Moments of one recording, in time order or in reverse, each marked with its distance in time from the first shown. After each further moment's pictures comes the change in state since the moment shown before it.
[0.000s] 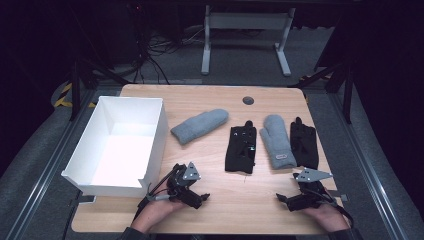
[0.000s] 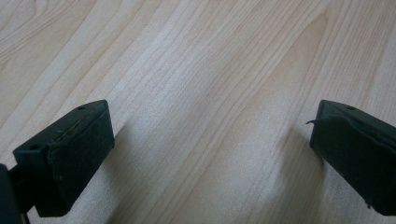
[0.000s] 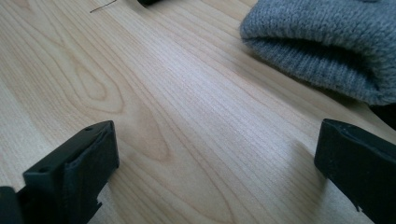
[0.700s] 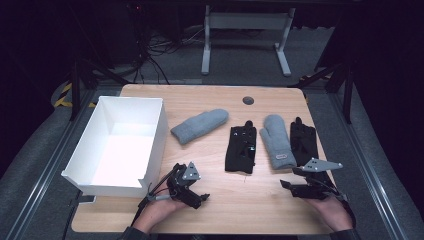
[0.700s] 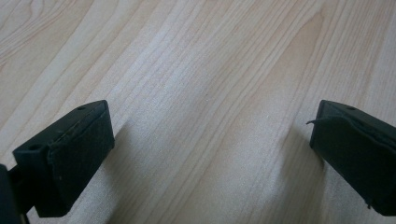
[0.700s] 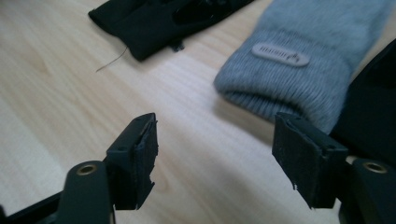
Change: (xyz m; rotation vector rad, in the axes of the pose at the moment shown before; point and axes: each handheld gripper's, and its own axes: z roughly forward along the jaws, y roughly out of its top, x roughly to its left) left arm 0.002 0.000 0.000 0.000 -0.015 0.016; right arm -0.005 0.034 -0.026 -0.027 -0.040 0.076
